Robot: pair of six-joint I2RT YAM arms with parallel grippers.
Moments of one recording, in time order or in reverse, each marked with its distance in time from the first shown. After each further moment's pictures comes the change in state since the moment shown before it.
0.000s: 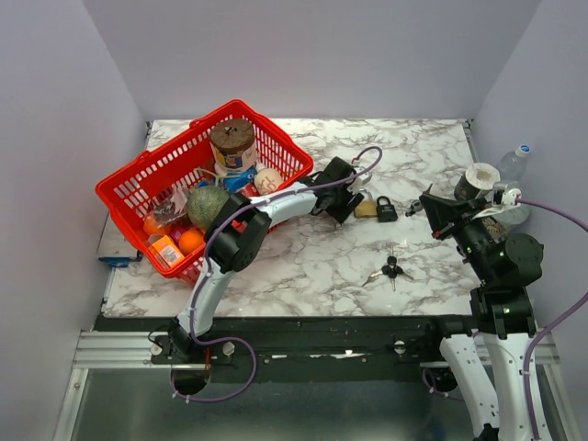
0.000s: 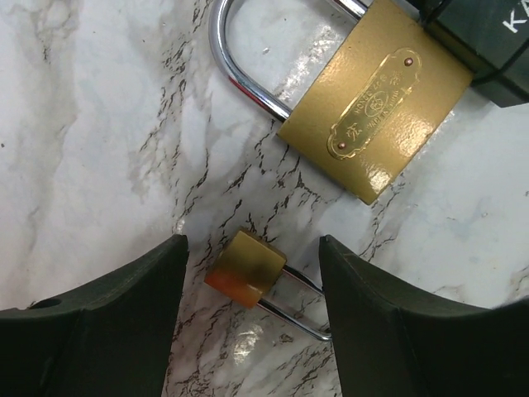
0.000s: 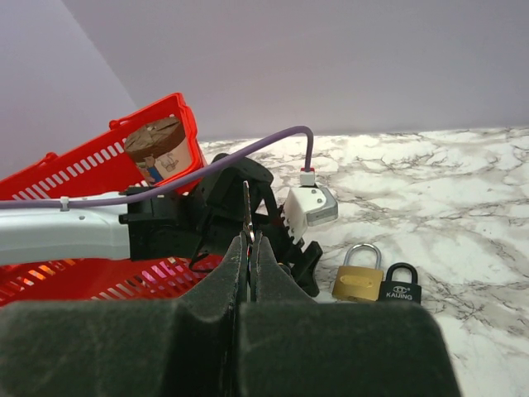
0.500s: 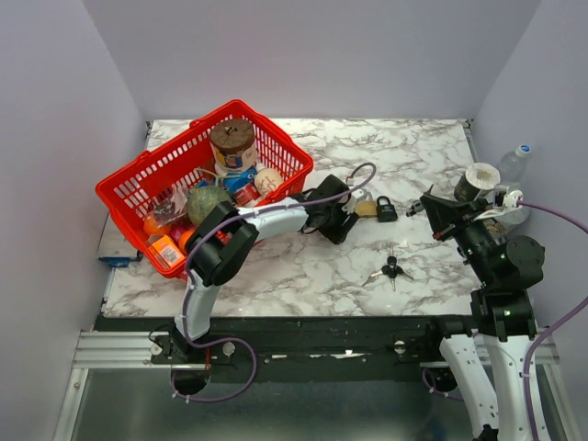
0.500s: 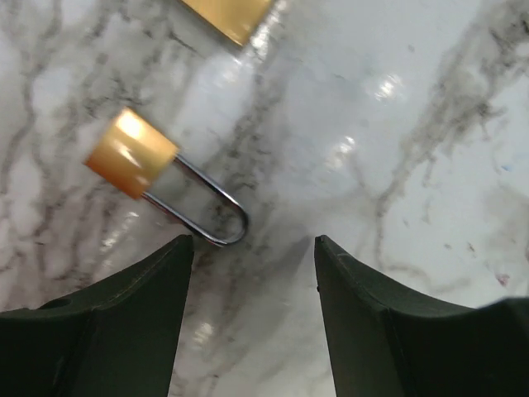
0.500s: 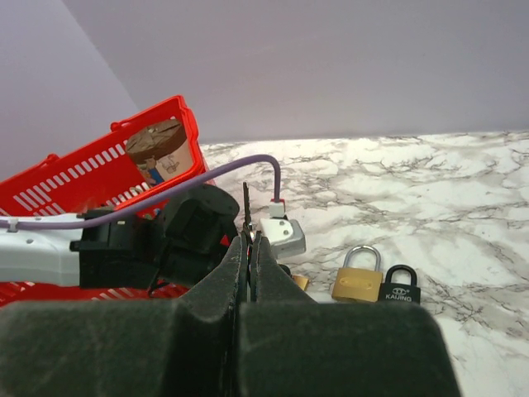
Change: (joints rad) left arm -0.038 -0.199 -0.300 0.060 0.068 -0.096; right arm -0.002 -0.013 0.000 -0.002 0.000 -0.001
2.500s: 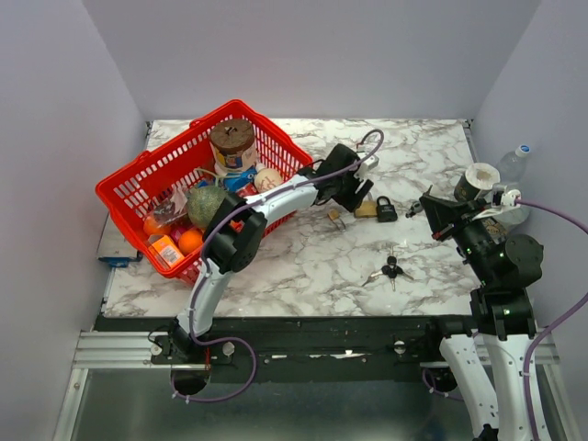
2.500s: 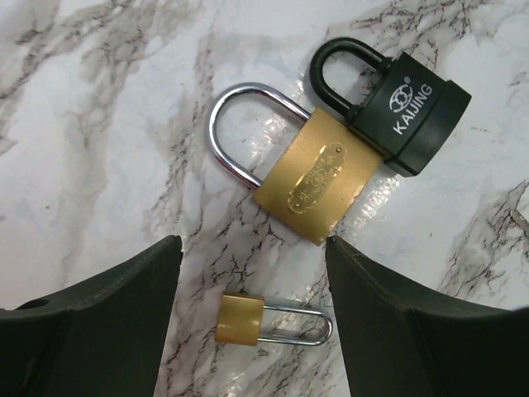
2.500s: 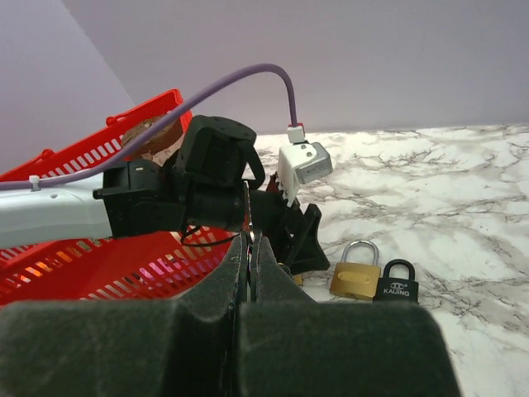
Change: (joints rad) left arm 0.053 0.166 0.383 -0.035 -0.009 0.055; right arm 0.000 0.006 0.000 -0.013 0.000 -0.008
